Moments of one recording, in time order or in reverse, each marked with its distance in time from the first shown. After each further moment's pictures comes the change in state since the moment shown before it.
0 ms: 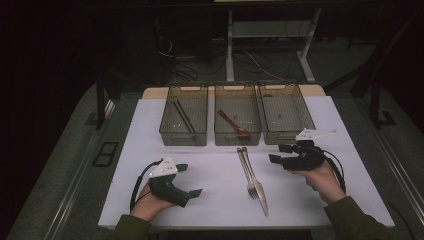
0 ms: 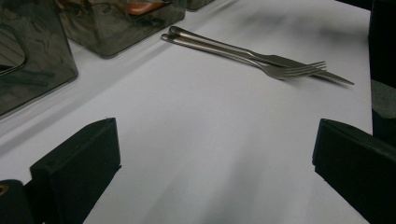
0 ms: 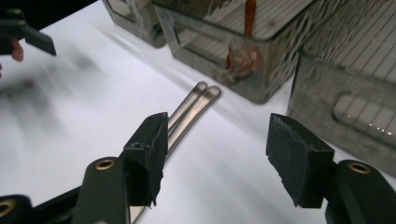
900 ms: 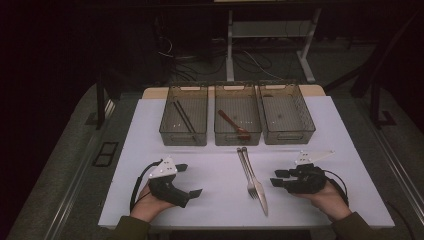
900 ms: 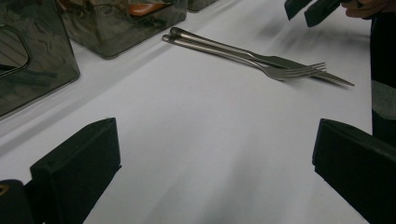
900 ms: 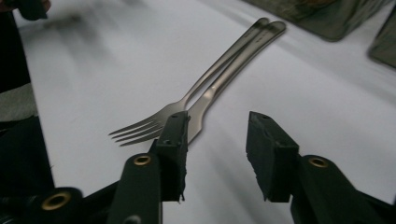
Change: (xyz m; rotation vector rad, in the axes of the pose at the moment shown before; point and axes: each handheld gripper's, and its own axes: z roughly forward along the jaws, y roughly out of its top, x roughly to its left) left arm -0.002 0.001 0.001 0.001 0.003 0.003; right arm 0.025 -0.042 -0.007 0.108 0.120 -0.081
